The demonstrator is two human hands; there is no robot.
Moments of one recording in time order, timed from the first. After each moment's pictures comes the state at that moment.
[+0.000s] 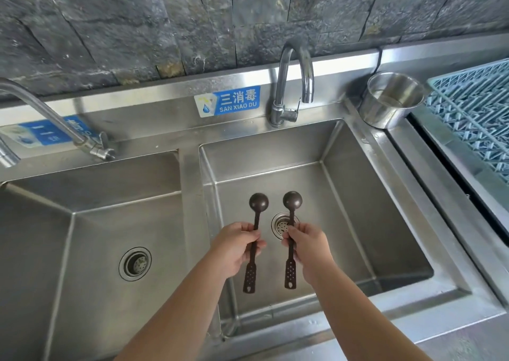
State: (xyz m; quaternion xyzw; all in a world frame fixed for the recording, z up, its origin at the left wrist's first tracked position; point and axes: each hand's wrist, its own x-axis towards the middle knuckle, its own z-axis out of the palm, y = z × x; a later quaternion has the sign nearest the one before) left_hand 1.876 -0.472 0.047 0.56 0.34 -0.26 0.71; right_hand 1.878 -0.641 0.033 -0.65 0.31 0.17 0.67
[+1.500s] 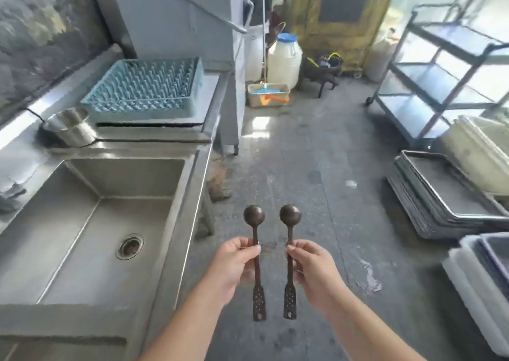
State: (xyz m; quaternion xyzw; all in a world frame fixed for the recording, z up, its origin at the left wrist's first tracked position) left_hand 1.519 -0.524 0.143 0.64 -0.21 -0.58 0.46; right_hand 1.357 -0.573 0.124 -0.35 0.52 -0.32 0.71
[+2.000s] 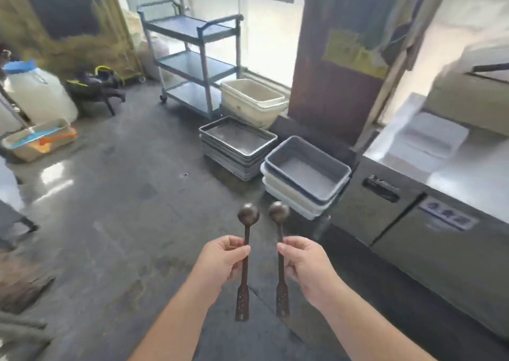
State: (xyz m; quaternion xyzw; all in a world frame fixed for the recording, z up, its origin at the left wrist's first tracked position) left_hand 1.095 -0.511 0.139 0.50 -0.46 -0.71 0.21; right_hand 0.940 -0.420 0.138 -0.15 0.62 -0.56 0.53
